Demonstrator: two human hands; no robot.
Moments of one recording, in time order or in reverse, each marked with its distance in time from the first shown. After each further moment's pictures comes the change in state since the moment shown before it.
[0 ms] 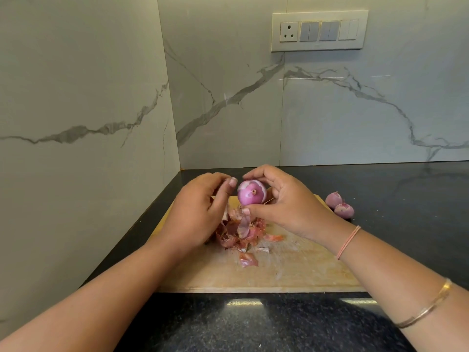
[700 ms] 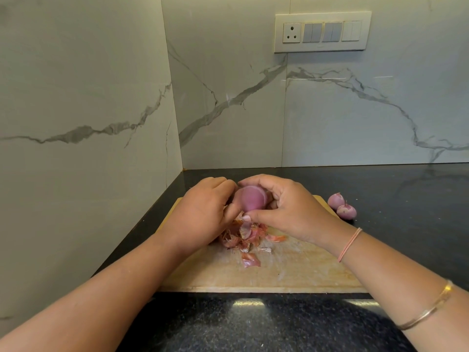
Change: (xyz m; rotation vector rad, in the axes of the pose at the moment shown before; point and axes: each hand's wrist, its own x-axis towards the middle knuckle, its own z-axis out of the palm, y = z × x) left_hand 0.002 -0.002 -0.002 0.313 -0.098 0.246; right_hand -0.004 -0.005 0.001 -0.049 -0.061 -0.032
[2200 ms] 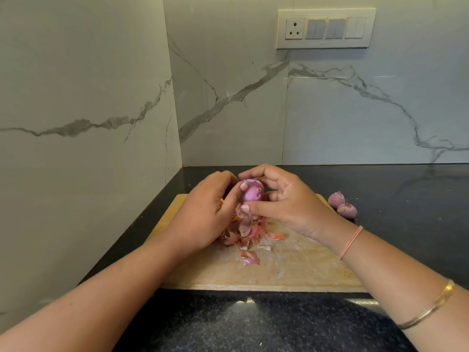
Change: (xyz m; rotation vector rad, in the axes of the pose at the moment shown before) left_hand 0.000 0.006 0.005 -0.285 0.000 -0.171; right_hand 0.000 -0.005 0.002 0.323 -0.013 0.037
